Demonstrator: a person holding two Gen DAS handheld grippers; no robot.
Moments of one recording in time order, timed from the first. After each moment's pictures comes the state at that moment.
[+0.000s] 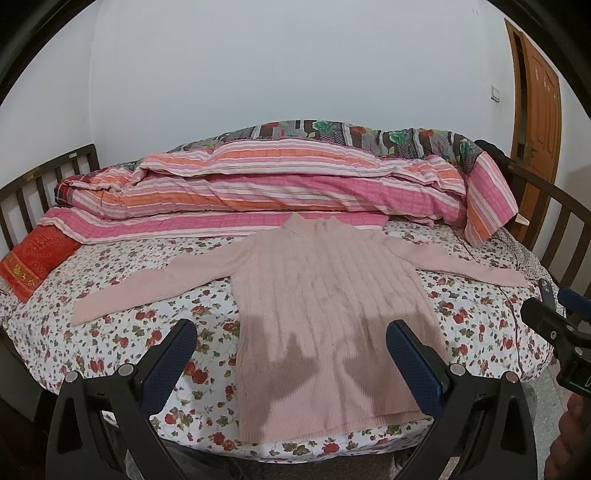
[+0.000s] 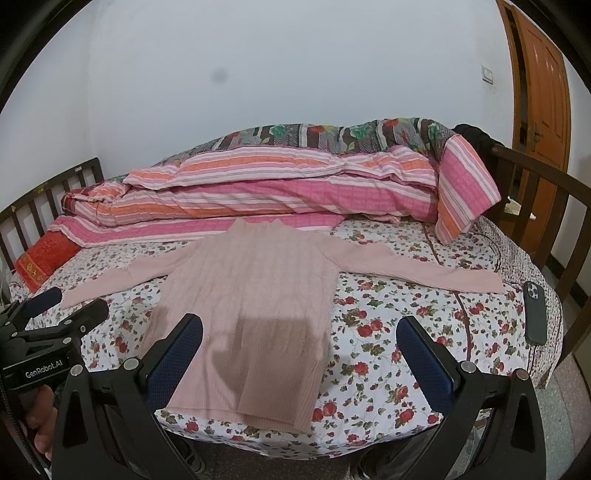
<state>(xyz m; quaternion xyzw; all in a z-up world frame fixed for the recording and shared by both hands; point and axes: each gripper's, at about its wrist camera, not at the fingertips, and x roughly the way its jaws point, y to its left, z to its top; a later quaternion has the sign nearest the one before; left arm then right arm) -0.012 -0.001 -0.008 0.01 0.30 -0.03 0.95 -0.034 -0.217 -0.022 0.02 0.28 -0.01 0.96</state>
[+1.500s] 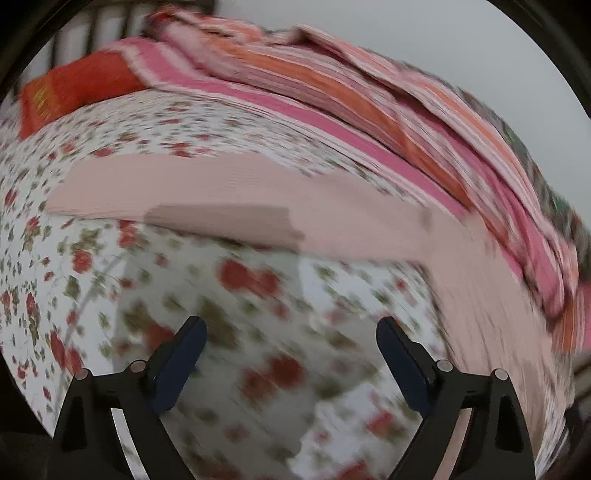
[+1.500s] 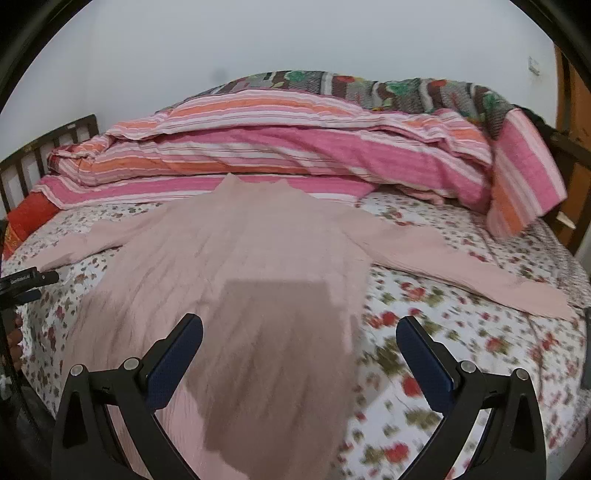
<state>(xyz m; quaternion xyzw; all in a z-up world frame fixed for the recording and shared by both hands) 0.147 0.234 -0.173 -0.23 0.39 0.11 0.88 0.119 -0.215 -0.132 -0.02 0.32 0.03 0.95</state>
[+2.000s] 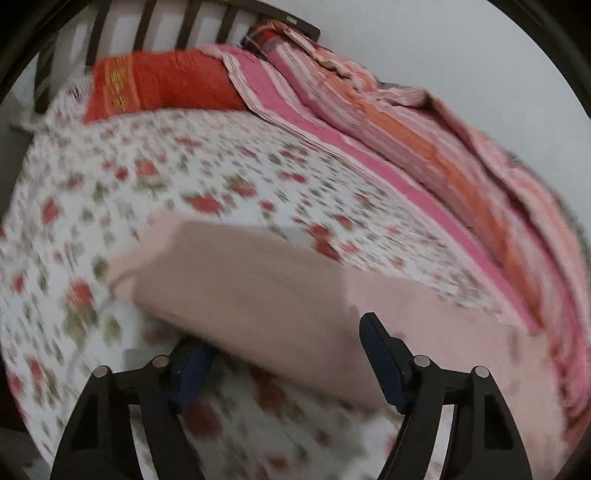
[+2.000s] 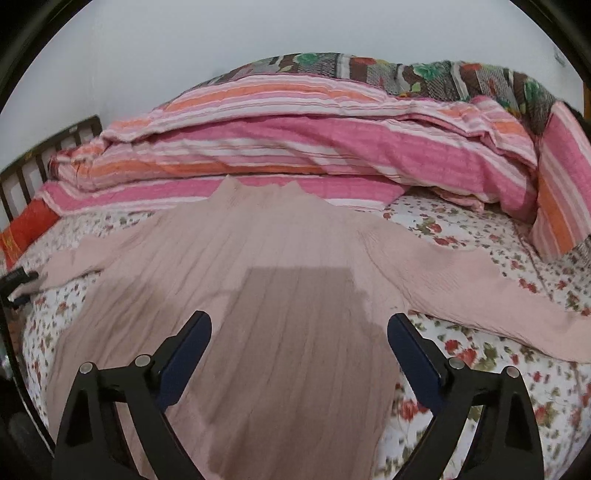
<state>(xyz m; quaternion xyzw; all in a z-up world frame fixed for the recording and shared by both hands) 0.186 0.349 -0.186 -0.26 0.33 0.27 0.87 0.210 -0.222 -0.149 0.01 0.33 0.07 0.94</state>
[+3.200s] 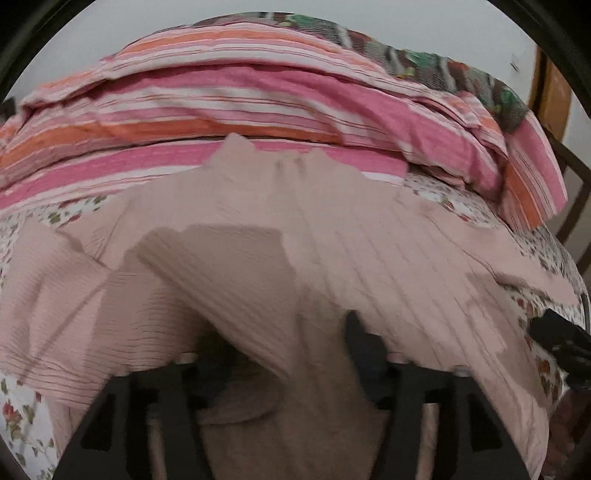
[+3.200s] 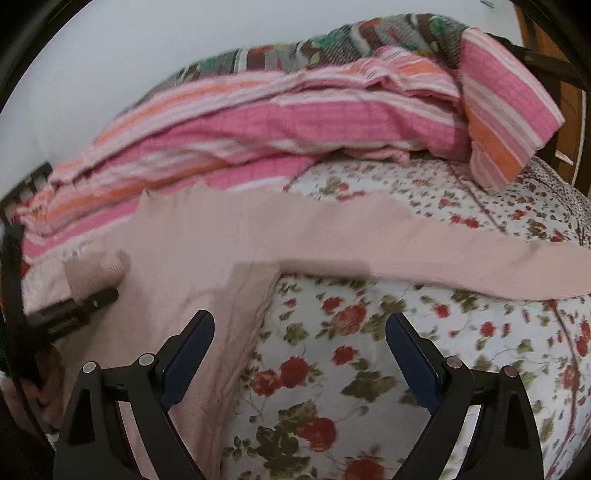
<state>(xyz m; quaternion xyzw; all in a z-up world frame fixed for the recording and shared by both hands) 0.269 -0.038 -0.179 -0.02 0.39 -0.12 0.91 0.201 -0.311 -0.184 0.08 0.35 -0.02 0.93</state>
